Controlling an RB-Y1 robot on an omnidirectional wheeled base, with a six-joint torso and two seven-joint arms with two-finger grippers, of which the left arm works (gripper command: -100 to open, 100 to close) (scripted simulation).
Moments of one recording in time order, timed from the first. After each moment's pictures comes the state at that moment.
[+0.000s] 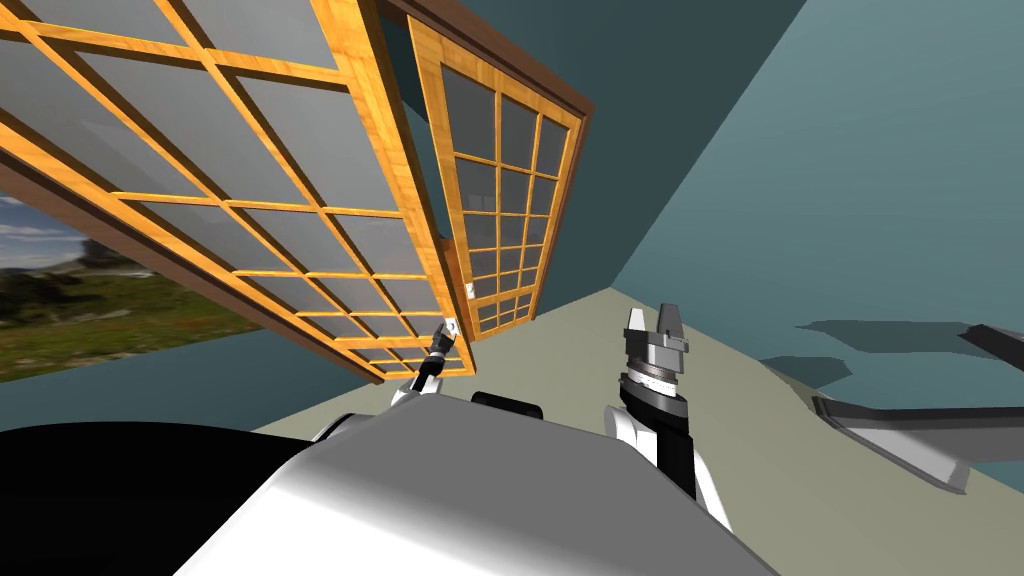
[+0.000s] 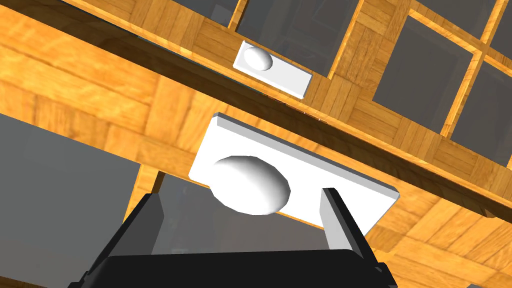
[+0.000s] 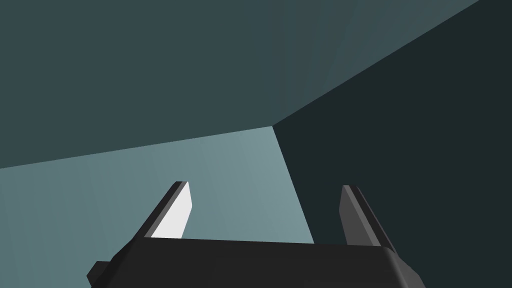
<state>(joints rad) -0.07 0.23 0.13 -0.58 0.12 -0.88 0.62</state>
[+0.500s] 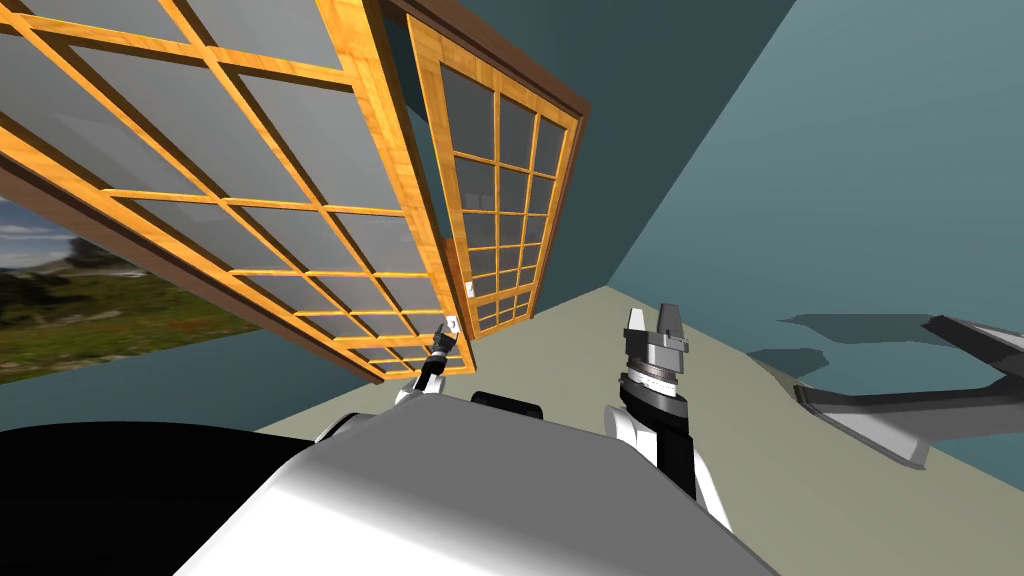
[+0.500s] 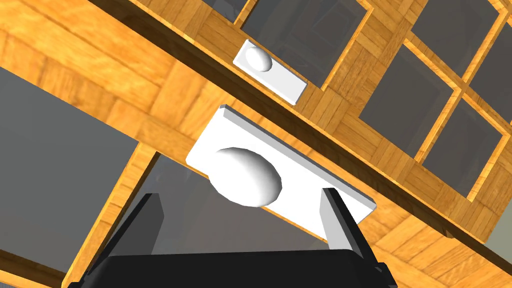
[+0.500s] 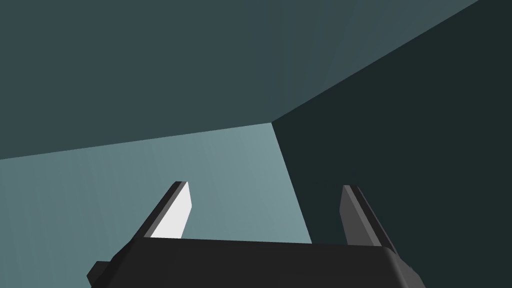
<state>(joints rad) -0.07 0.22 0.12 -0.59 0.17 -0.87 0.74</state>
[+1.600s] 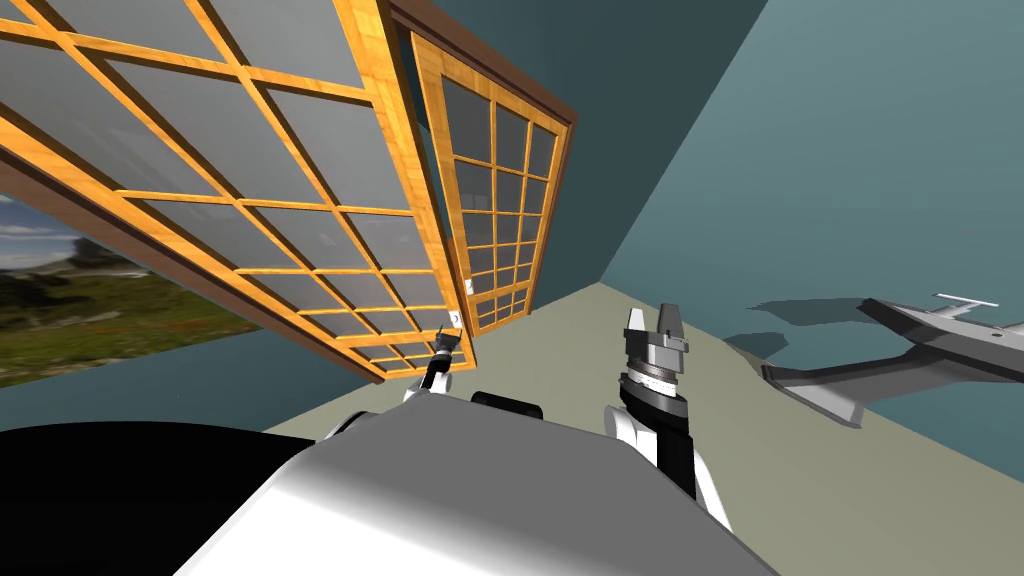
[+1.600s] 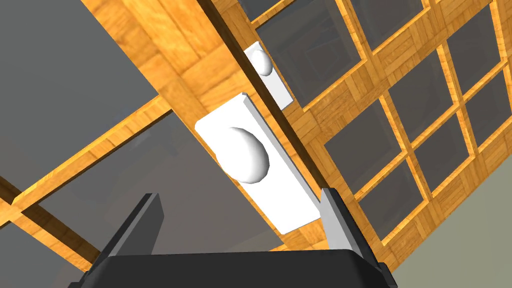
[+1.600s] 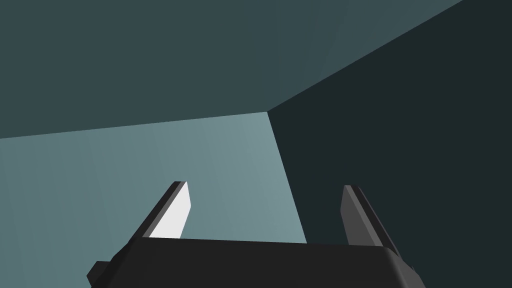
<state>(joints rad) -0.08 0.18 0.10 -0.61 0.28 -0.86 1.01</state>
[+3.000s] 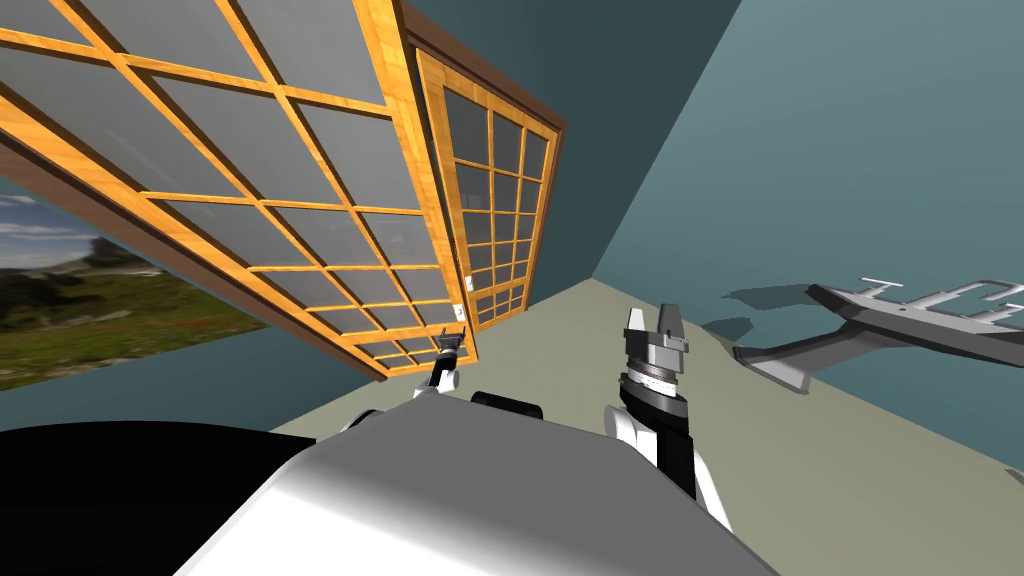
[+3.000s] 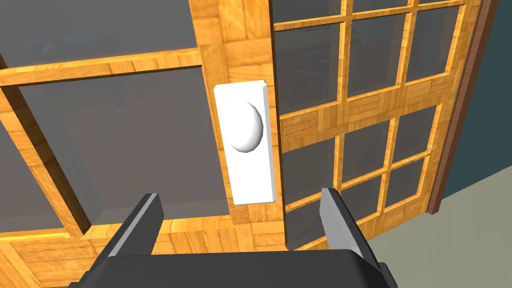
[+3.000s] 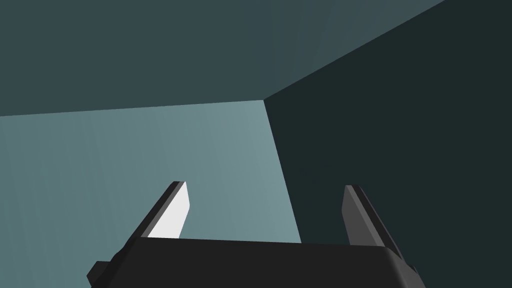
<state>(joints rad) -0.10 0.13 0.07 -0.63 0.40 -0.84 1.35</state>
